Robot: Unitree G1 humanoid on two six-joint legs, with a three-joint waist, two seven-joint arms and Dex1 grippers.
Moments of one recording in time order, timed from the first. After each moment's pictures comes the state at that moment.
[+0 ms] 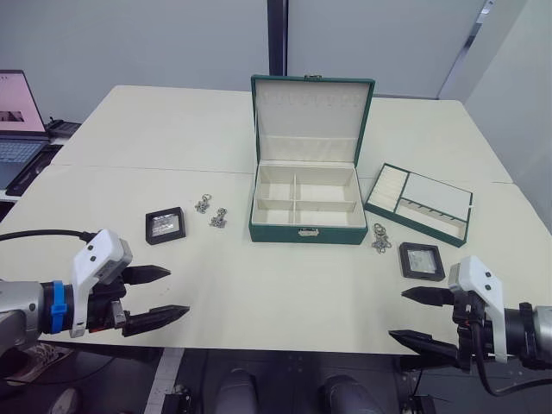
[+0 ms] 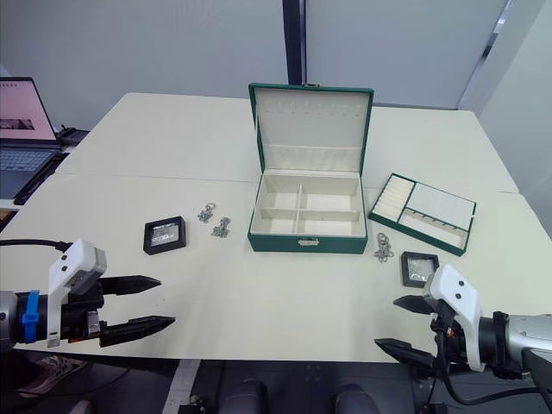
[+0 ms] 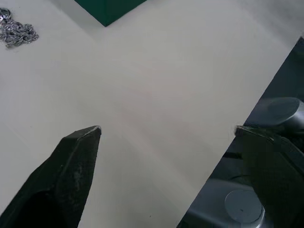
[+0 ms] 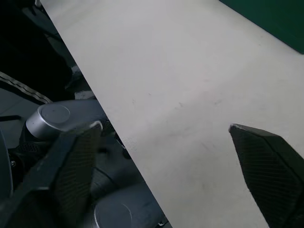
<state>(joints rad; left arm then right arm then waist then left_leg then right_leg) 0.25 1.06 0.58 -0.54 -0.65 0.87 -1.15 0.27 -0.94 -0.47 -0.86 0.83 1.01 0.87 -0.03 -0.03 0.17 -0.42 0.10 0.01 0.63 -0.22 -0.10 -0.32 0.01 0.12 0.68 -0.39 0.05</state>
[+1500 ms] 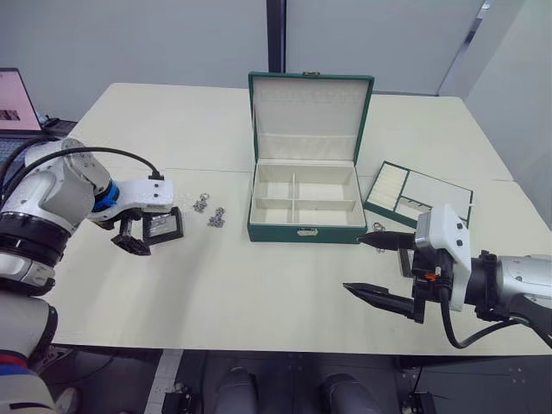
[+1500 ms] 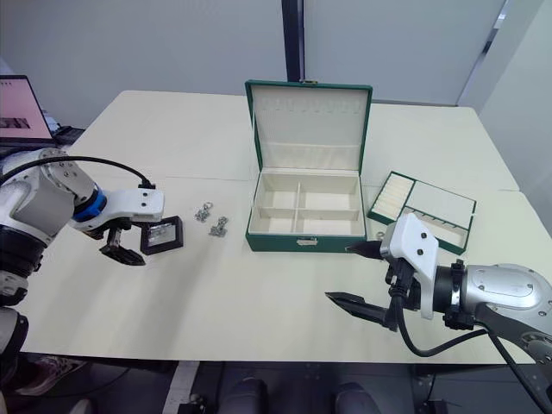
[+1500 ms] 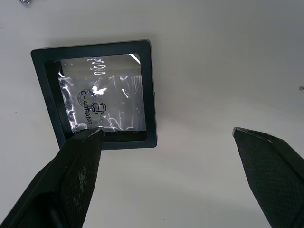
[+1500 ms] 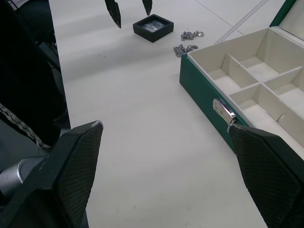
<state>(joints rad) -0.99 1.07 -0.53 0.55 0.32 0.25 -1.59 -0.18 -0.98 -0.21 -0.85 1.06 0.92 0.56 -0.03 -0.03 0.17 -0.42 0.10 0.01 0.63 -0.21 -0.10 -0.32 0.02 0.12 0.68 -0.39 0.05</state>
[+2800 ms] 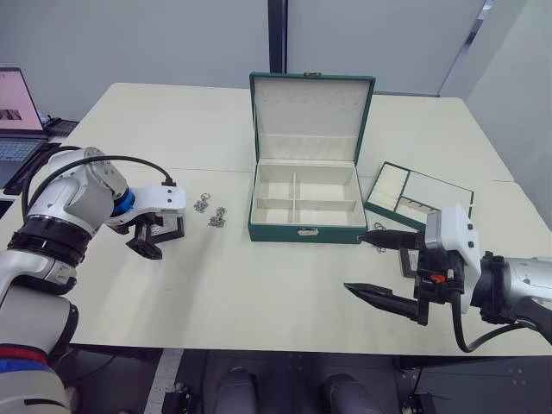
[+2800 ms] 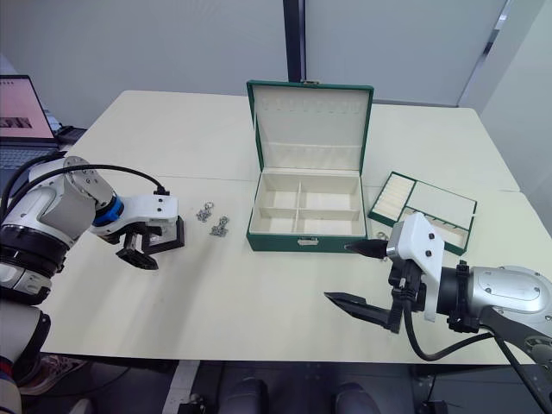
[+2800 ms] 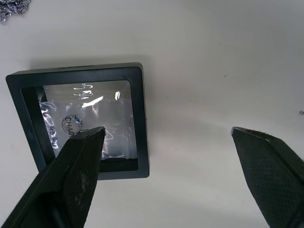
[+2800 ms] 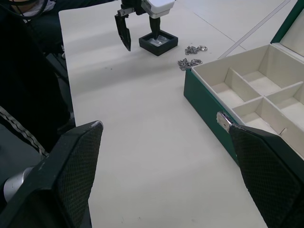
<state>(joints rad) -0.98 1.00 -0.51 0.56 0.36 0.30 -1.58 -0.14 -0.98 -0.24 -0.86 1.08 0.86 0.57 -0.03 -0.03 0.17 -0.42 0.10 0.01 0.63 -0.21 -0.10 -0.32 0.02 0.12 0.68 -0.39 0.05</state>
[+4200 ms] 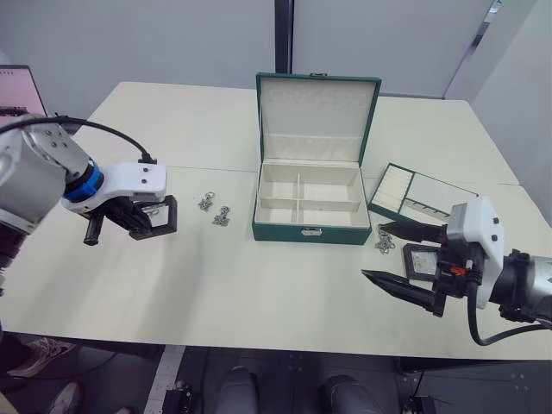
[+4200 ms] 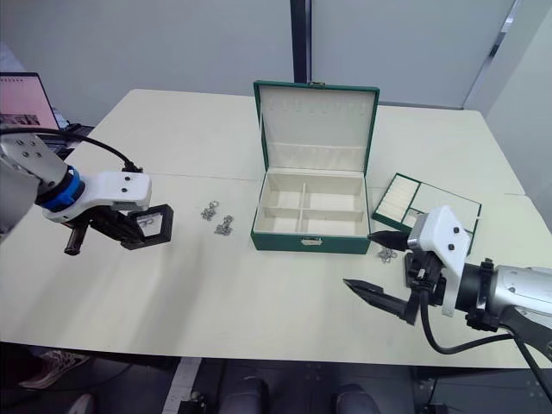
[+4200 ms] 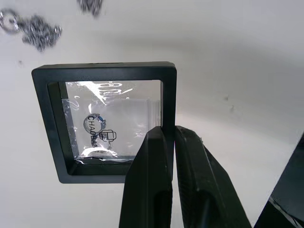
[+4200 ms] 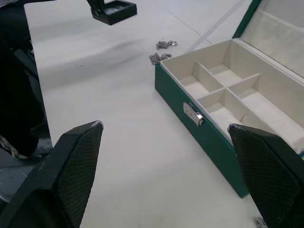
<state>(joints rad) -1.08 1.33 -0.63 0.16 -0.11 0.45 -1.61 -0.02 -1.01 -0.43 -0.85 1.08 0.86 0.56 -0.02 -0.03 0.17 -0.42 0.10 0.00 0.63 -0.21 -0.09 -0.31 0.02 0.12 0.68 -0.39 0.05</state>
